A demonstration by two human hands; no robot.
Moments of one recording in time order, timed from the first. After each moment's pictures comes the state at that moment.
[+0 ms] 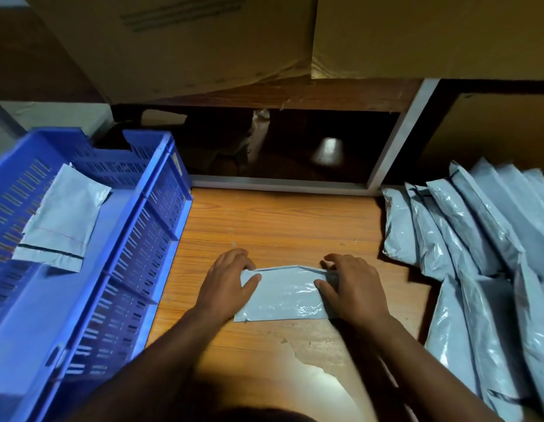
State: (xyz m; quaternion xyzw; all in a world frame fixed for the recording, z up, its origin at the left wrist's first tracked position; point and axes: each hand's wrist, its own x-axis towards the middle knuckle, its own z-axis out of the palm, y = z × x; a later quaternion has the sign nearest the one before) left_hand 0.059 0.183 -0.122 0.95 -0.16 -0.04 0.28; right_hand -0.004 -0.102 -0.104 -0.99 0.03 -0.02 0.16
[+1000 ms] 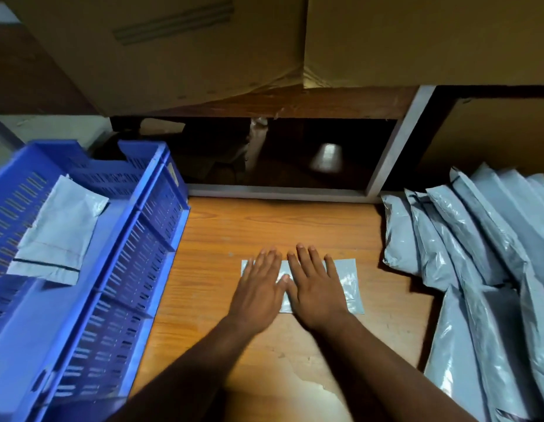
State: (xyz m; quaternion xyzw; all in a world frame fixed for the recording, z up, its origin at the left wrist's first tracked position) left_hand 0.058 0.111 -0.129 0.96 -0.21 -0.08 0.18; right_hand 0.029 -0.051 -0.137 -0.99 -0.04 0.02 0.13
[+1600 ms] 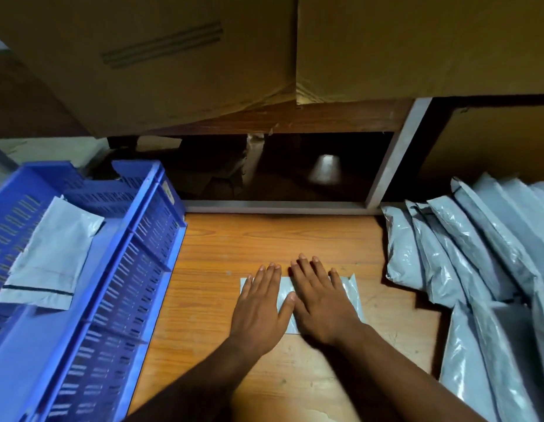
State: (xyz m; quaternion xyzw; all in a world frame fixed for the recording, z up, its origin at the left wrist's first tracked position) left_hand 0.060 0.103 -0.127 0.97 -0.19 -0.08 0.13; right_hand 0.039 -0.066 -0.127 -0.98 -0.06 0.08 0.15
